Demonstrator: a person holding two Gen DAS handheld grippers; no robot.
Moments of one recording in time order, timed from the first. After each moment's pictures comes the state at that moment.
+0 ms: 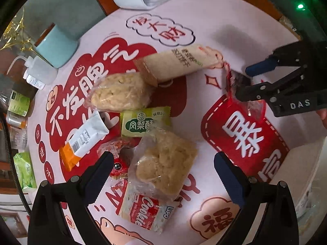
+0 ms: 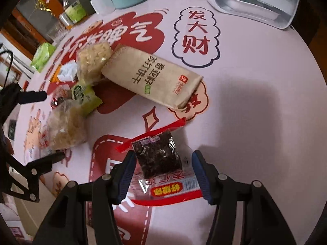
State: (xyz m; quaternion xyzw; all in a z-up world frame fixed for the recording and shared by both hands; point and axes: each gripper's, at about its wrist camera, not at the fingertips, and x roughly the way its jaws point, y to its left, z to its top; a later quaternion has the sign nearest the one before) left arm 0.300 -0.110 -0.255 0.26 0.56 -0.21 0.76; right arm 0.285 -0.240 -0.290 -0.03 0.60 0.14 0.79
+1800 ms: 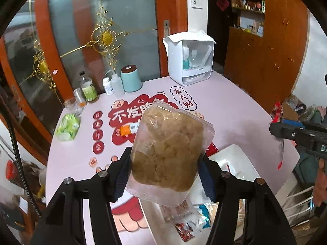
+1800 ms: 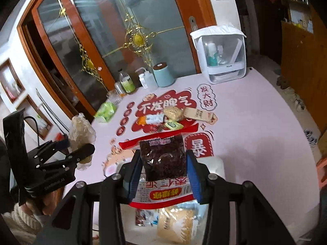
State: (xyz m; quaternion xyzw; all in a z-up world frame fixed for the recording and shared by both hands) left arm 0.046 -0.002 -0.023 0.07 0.38 -0.13 0.91; right arm -0.007 -0.191 -0.052 0.09 0.39 0.11 0.91
